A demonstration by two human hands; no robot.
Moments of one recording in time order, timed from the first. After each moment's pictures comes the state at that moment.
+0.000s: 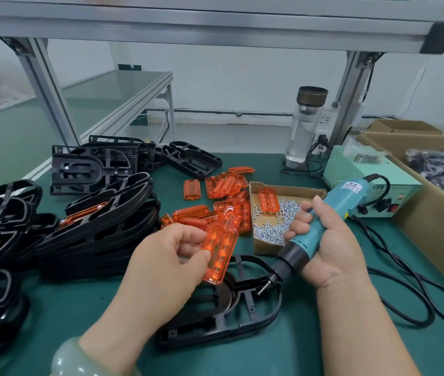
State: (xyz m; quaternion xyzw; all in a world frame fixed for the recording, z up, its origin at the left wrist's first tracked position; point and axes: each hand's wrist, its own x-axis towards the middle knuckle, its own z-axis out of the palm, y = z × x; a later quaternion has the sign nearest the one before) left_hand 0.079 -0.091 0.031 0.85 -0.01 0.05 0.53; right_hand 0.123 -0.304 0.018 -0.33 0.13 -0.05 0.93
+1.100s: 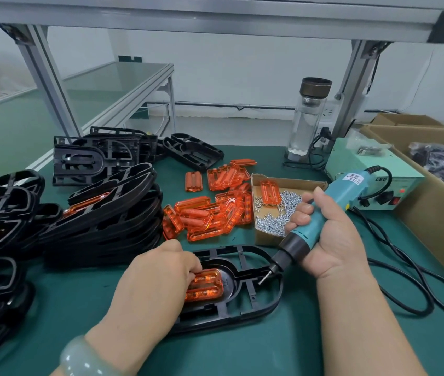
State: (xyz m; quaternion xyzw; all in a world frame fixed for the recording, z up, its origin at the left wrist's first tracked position) left_hand 0.073 -0.073 0.005 0.98 -0.11 0.07 0.12; right_hand 0.122 -0.303 0.019 -0.33 0.13 -0.05 0.93
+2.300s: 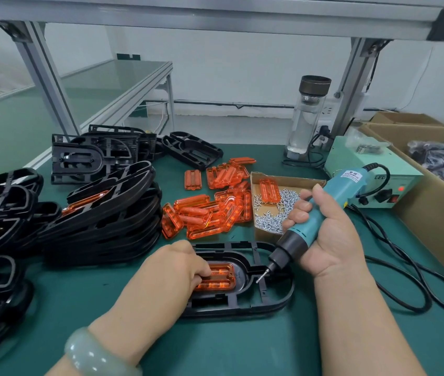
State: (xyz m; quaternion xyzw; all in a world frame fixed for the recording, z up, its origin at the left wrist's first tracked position) left_hand 0.082 -0.074 -0.003 0.96 -0.19 0.02 0.20; right_hand 0.119 -0.299 0.020 -0.32 0.11 -0.05 0.94
